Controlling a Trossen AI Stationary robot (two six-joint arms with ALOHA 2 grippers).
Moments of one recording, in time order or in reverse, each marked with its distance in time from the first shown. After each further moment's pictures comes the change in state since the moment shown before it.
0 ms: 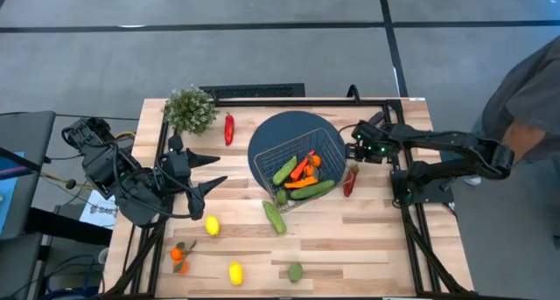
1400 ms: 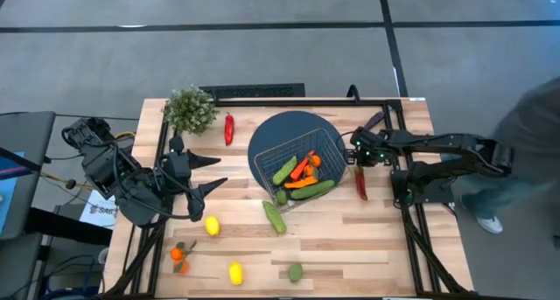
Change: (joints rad) left arm 0.000 0.000 0.000 0.000 0.025 -0.002; right arm 0.061 -0.005 -0.058 0.120 0.019 -0.046
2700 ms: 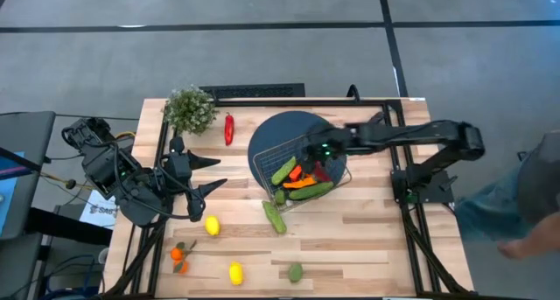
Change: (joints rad) left arm 0.000 0.000 0.000 -0.023 0.014 -0.032; right arm 0.400 0.351 0.746 0.013 0.199 -0.494
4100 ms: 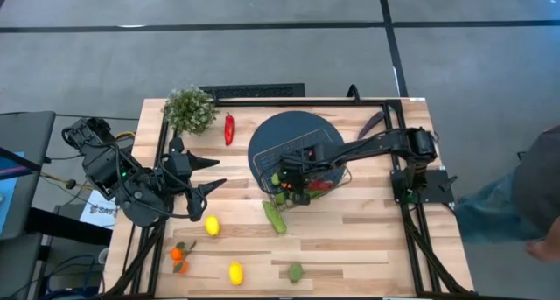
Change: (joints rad) left arm 0.000 0.002 0.000 -0.052 0.011 -0.090; right arm 0.096 0.420 0.235 -0.189 -0.220 -0.530
